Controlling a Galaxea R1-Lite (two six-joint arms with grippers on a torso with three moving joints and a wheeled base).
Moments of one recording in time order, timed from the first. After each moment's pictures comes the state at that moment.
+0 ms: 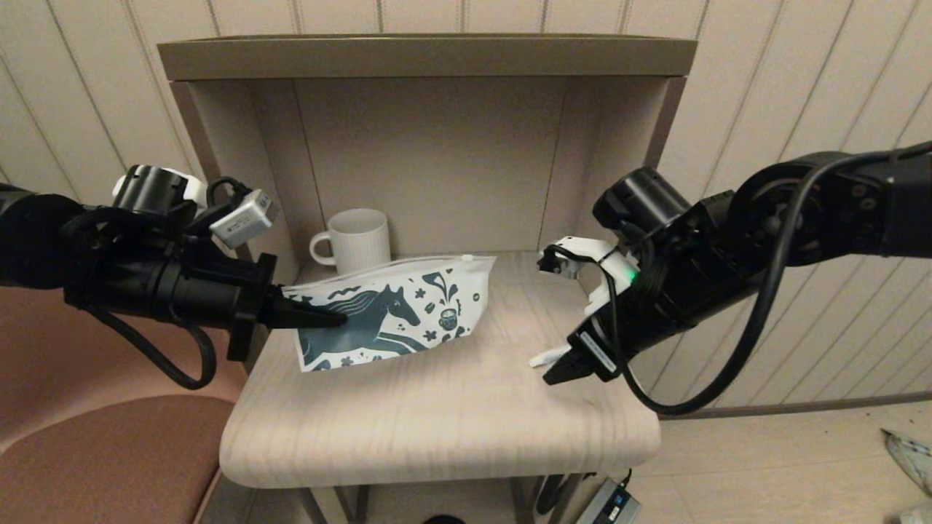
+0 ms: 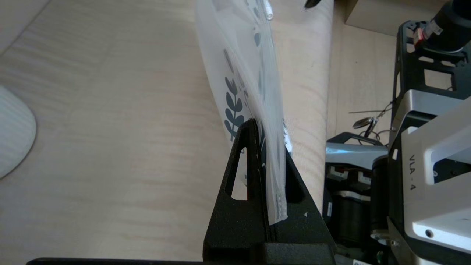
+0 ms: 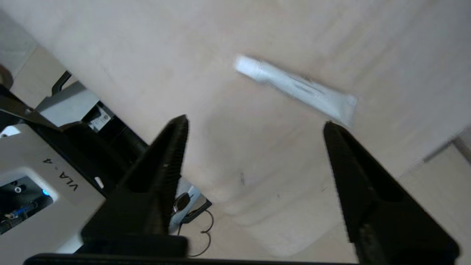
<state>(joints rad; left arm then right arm) -0.15 1.75 -1.26 0.35 -1.02 0.79 0.49 1.86 -1.57 0.68 0.18 -0.23</state>
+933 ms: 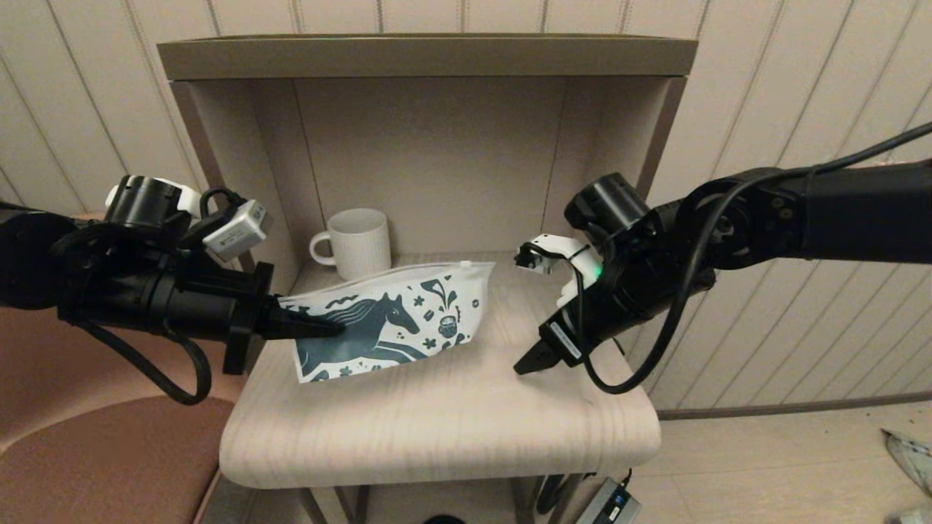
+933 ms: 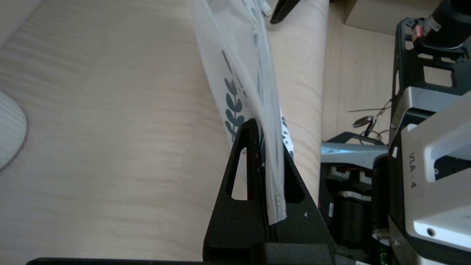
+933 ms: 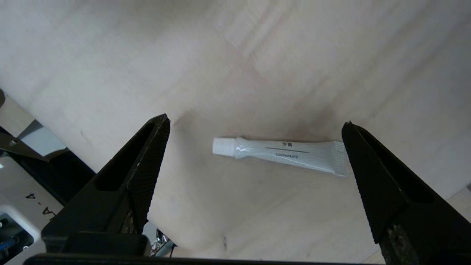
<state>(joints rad) -0.15 1.72 -1.18 0.28 -1.03 0.79 0.49 1.96 -1.64 0.60 0.18 -0.23</state>
